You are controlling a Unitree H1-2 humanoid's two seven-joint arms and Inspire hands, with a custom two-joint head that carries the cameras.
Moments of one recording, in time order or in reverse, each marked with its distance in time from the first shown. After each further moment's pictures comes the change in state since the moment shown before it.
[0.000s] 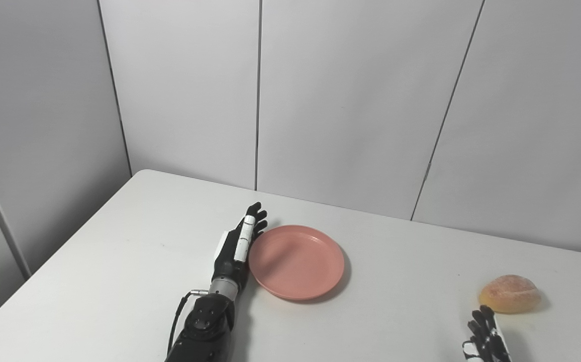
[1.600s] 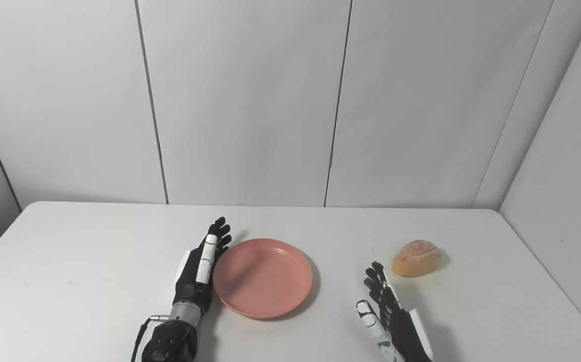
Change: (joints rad) left arm -0.035 -0.075 -0.077 0.081 0.029 -0.046 -0.087; right arm -0.055 0.071 0.046 0.060 -0.137 -0.061 -0.077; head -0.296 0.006
